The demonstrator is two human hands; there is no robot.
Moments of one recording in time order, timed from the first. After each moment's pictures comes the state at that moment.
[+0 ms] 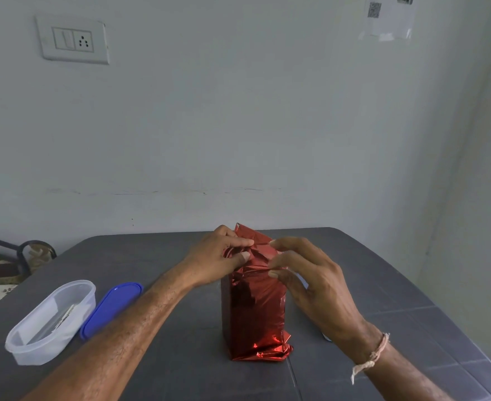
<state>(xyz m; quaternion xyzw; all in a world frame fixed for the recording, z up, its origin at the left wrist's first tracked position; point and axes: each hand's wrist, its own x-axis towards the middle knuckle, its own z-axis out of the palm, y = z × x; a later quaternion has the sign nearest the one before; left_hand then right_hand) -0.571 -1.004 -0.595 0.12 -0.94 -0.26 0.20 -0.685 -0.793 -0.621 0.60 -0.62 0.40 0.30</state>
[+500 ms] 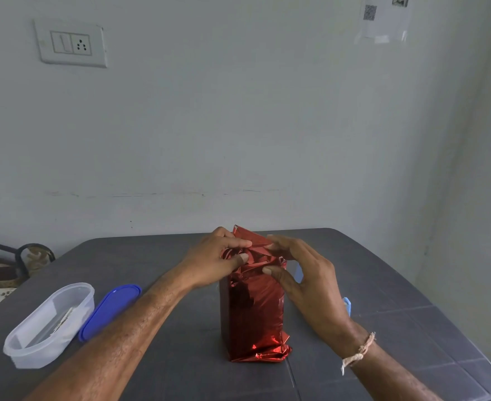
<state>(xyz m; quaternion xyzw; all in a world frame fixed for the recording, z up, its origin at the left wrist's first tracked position) -0.571 -1.002 -0.594 0.13 -0.93 -0.27 0.20 -0.683 -0.804 -0.625 0.55 -0.63 0.51 0.20</state>
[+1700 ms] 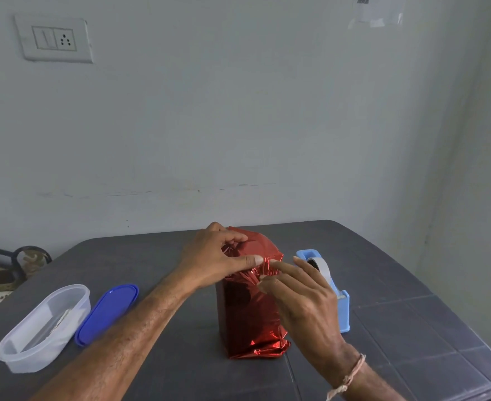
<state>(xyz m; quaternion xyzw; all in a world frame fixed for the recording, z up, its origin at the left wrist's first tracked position) -0.580 -0.983 -0.591 0.20 -0.93 -0.23 0.21 -0.682 -0.801 -0.672 0.55 -0.61 0.34 0.46</state>
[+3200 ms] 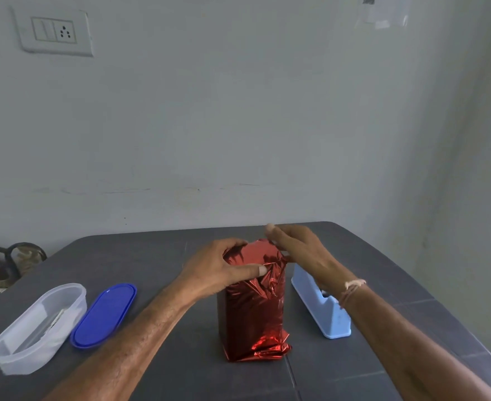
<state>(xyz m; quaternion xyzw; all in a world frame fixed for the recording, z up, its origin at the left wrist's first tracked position) -0.576 -0.986 -0.607 0.16 -0.89 -0.38 0.19 -0.734 -0.835 -0.594 0.43 -0.74 0.50 -0.13</state>
